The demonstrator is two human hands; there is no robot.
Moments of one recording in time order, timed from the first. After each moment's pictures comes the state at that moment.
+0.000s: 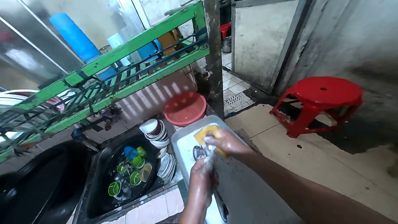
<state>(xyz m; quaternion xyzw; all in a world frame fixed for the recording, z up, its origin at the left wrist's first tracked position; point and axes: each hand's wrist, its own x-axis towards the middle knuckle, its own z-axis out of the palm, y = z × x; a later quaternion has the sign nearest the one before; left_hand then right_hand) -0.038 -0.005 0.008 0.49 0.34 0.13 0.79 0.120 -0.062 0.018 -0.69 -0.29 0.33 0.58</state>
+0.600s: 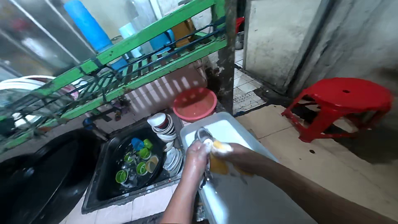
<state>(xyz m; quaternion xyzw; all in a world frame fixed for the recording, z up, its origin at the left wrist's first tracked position) -0.037 0.042 0.034 0.64 0.32 0.16 0.68 0.089 -0.075 0.032 -0.69 -0.33 0.46 0.44</state>
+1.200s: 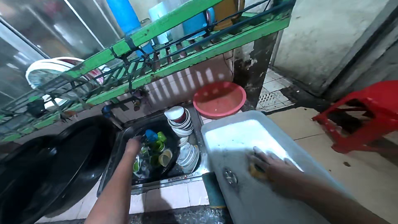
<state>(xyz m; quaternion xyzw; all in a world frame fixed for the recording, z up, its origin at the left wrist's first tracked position) -0.183 0.320 0.027 0.80 0.58 -0.05 0.14 0.105 -0.092 -0.075 -0.82 -0.50 0.26 0.03</state>
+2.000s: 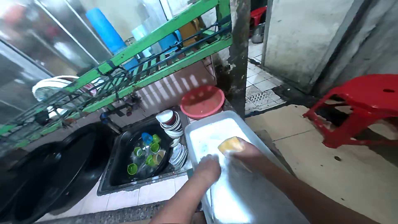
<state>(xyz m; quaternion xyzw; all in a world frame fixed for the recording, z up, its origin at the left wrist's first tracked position) -0.021 0.023 -0.013 0.90 0.27 -0.27 0.21 0.113 -0.090 -0.044 -0.75 -0.28 0.38 0.46</state>
